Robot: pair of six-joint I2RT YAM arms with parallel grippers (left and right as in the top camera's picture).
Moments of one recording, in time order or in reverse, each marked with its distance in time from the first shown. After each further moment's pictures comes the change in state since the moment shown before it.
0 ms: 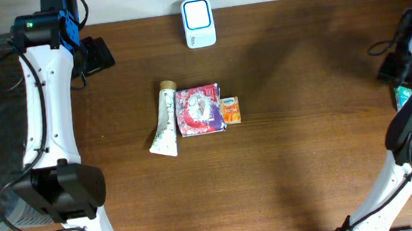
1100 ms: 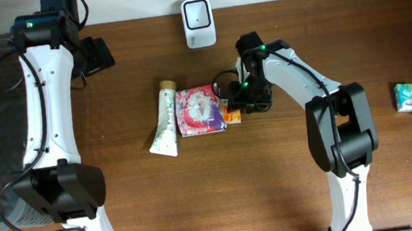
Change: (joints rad) left arm 0.000 0.000 0.000 0.000 0.000 0.000; right arm 0.732 0.001 -0.211 0.207 -0.666 0.045
